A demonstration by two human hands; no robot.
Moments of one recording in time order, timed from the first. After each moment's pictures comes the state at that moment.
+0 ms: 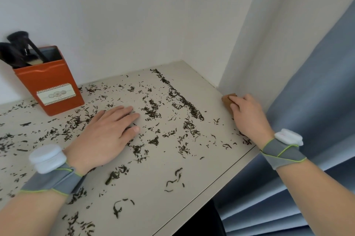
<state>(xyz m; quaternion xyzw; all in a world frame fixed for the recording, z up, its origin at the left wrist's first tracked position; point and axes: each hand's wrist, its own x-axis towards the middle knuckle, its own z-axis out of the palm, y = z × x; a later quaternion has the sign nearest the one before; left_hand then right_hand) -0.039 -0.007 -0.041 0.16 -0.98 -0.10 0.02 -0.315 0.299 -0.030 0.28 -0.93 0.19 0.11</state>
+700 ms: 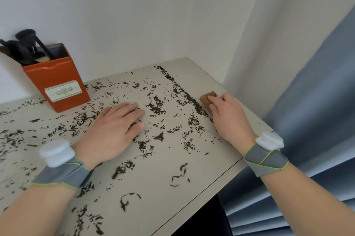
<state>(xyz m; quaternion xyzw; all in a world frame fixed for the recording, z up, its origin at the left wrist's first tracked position) -0.038 -0.002 -0.036 0.16 -0.98 -0.09 0.02 -0.261 0.252 -0.037 0.36 -0.90 0.20 0.13</state>
